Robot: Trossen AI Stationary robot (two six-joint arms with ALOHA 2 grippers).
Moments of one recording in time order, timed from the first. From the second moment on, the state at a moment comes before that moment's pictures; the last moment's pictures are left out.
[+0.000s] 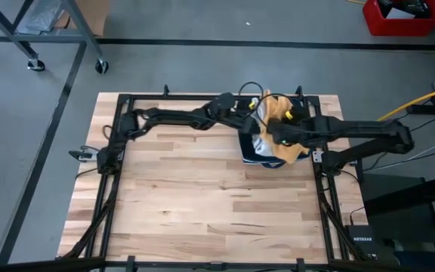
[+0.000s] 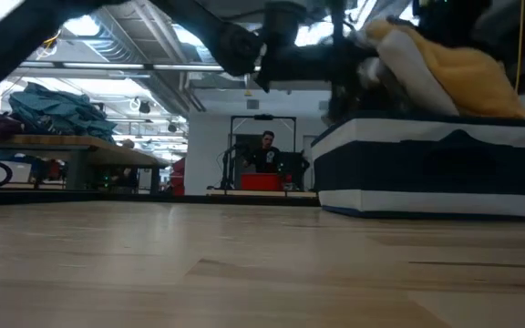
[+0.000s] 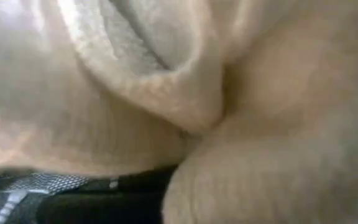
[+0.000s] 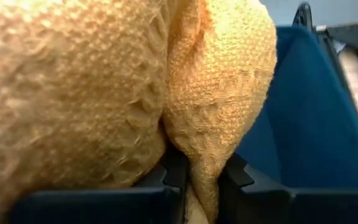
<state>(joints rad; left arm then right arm) 0.27 2.12 1.62 0.51 0.58 -1.04 -0.02 1.17 1.12 -1.20 0.74 1.46</state>
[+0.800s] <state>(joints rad) 0.33 2.41 2.04 0.49 0.54 -1.07 -0.27 0.99 0.93 -0.94 0.73 1.18</state>
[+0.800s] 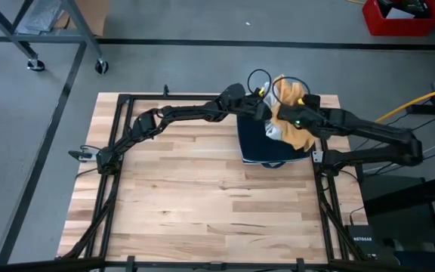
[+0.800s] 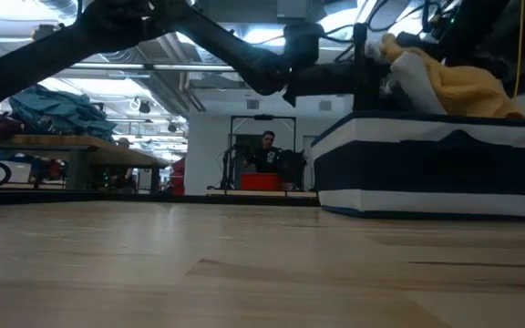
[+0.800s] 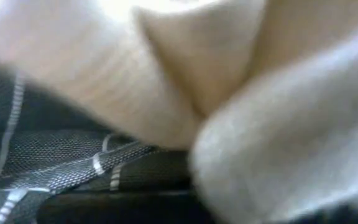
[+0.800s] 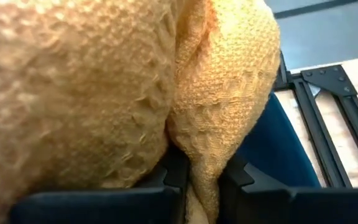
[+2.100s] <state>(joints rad) 0.35 2.38 2.06 -0.39 0.77 -0.69 -0.33 1.24 0.87 -0.70 0.39 0.86</state>
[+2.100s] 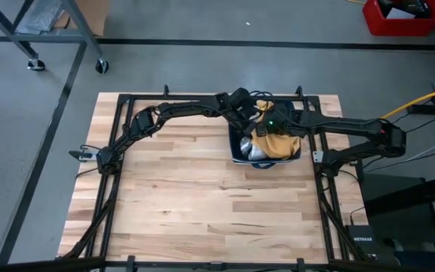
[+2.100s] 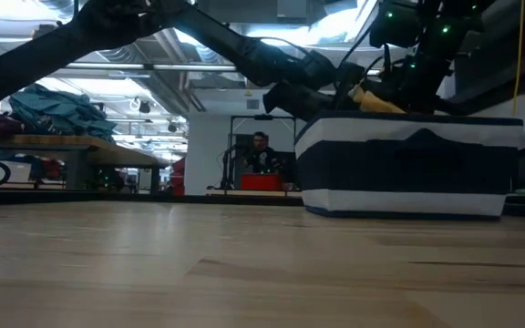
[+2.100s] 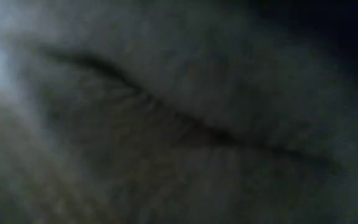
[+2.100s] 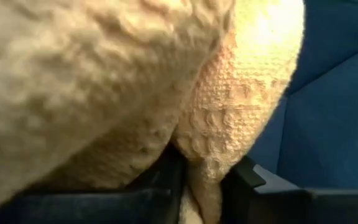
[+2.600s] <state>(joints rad) 0.37 2.38 2.06 -0.38 0.72 -0.54 -0.37 1.24 0.87 -0.69 0.35 0.80</state>
